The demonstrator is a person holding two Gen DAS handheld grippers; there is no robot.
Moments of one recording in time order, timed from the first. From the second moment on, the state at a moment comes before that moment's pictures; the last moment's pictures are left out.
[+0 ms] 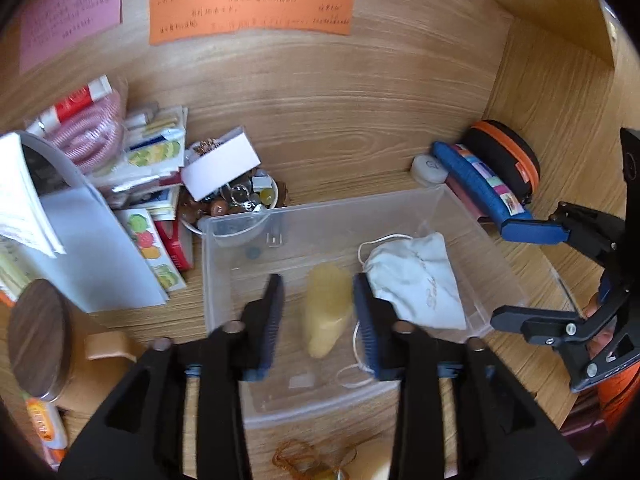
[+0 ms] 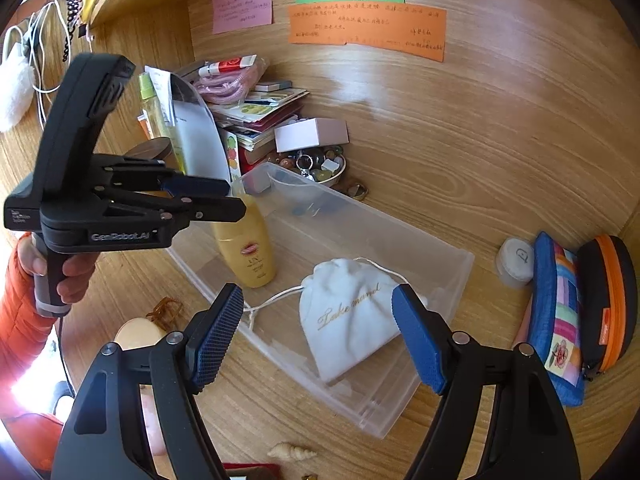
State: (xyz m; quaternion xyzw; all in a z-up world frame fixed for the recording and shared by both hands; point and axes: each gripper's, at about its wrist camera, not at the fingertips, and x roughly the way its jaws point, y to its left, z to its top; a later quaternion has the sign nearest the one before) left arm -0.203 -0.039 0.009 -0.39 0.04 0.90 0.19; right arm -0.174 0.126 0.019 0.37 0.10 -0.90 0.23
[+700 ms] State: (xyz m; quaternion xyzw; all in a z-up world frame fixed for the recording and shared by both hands) left arm -0.091 -0.054 0.010 -0.34 0.05 0.92 0.19; right arm -0.073 0.127 0.011 0.33 0.08 -0.92 0.17
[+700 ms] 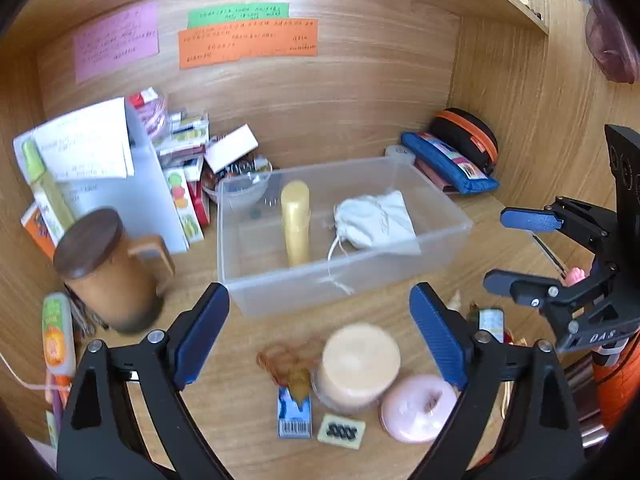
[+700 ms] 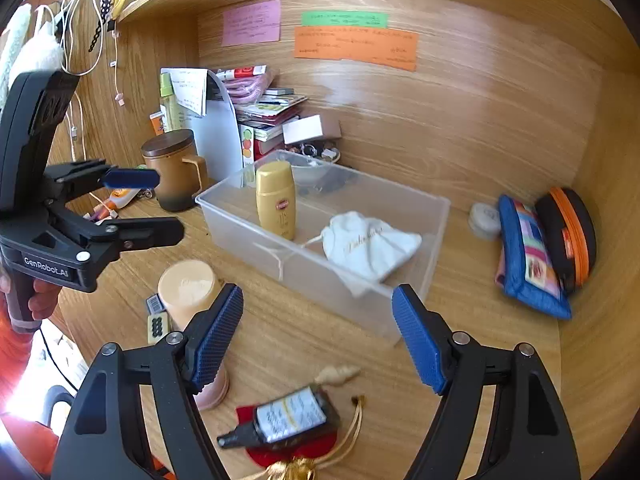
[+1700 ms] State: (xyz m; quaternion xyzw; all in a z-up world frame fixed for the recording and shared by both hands) left arm -0.084 -0.041 -0.068 -0.42 0.01 0.88 0.23; right arm -0.046 0.144 -0.070 0.40 0.05 -0.90 0.14
